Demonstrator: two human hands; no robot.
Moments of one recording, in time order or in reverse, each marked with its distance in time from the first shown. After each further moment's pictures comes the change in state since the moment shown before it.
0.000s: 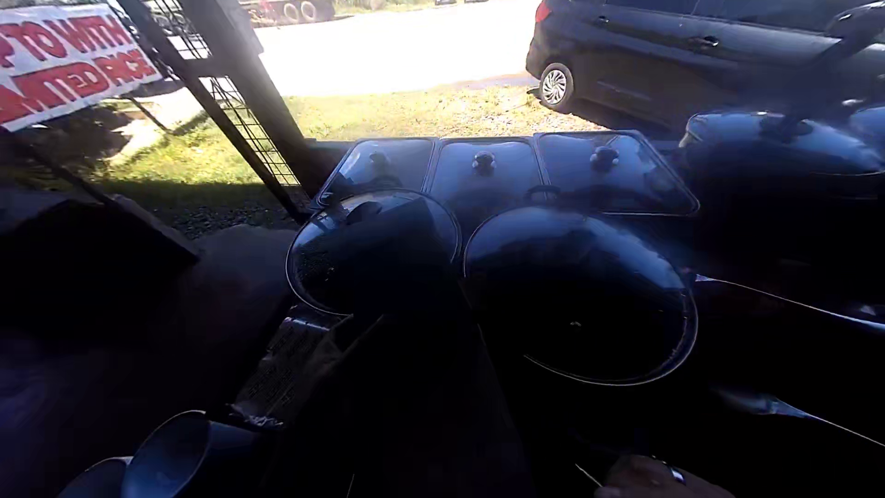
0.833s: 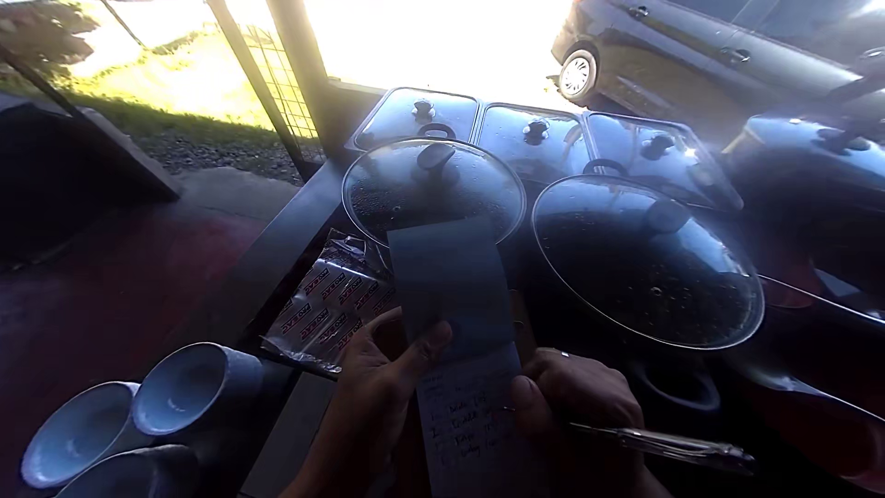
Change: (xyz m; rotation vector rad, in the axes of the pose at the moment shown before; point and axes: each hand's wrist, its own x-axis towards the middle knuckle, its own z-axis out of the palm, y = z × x) left_hand -0.027 -0.032 -0.065 0.002 -0.048 0.048; right_hand 0.045 0.031 0.115 -0.043 -0.057 -0.111
